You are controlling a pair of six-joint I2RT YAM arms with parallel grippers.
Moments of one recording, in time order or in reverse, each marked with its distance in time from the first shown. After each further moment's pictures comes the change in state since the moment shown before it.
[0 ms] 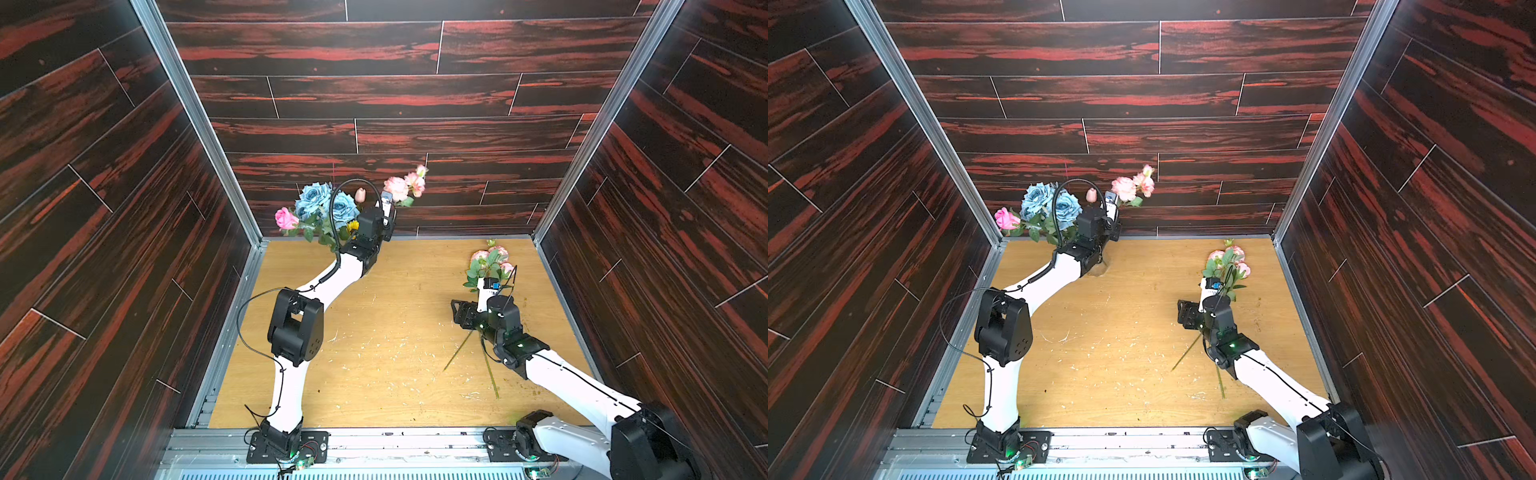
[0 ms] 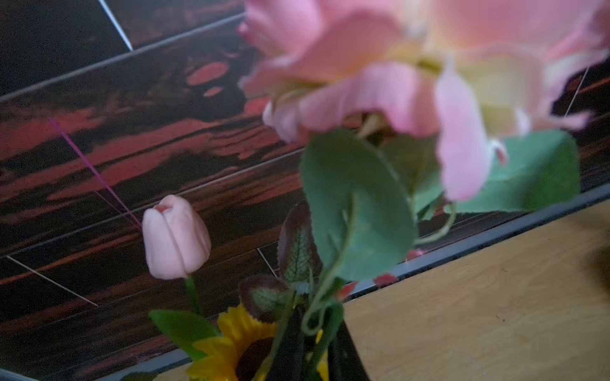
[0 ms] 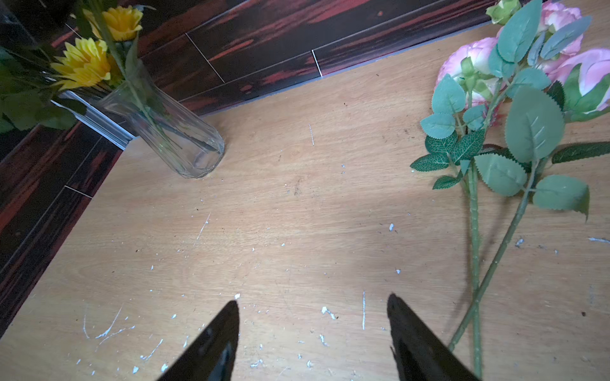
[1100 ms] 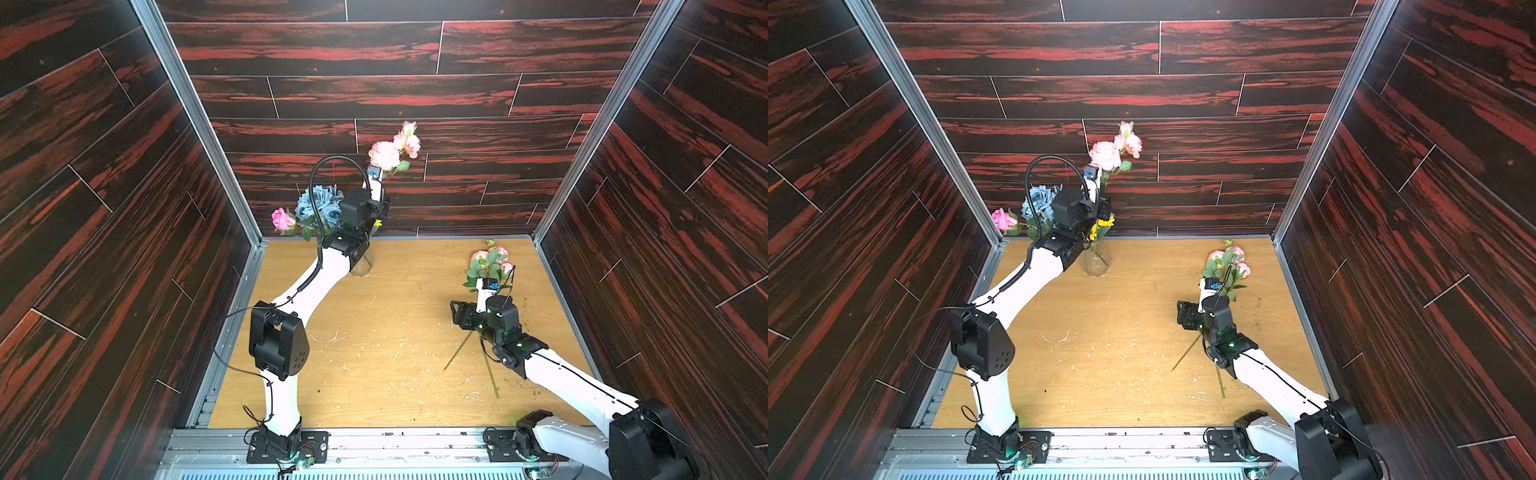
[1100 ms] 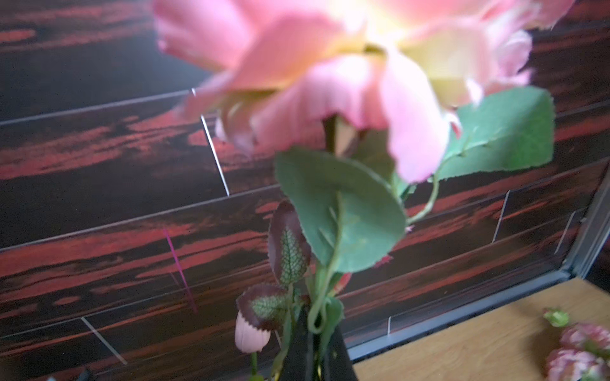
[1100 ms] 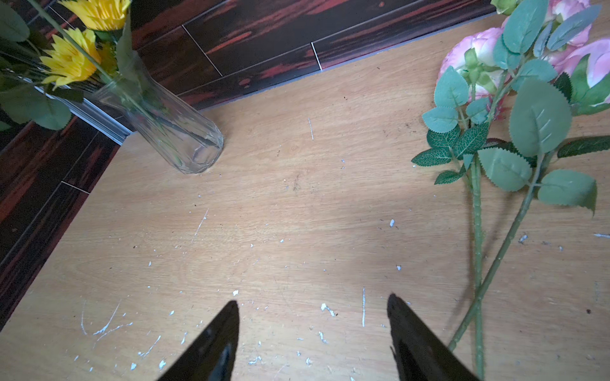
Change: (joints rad) left arm 0.005 -0.185 0.034 0.018 0.079 -0.078; right arm 0.000 0.013 0.000 -0.001 -0.005 0.000
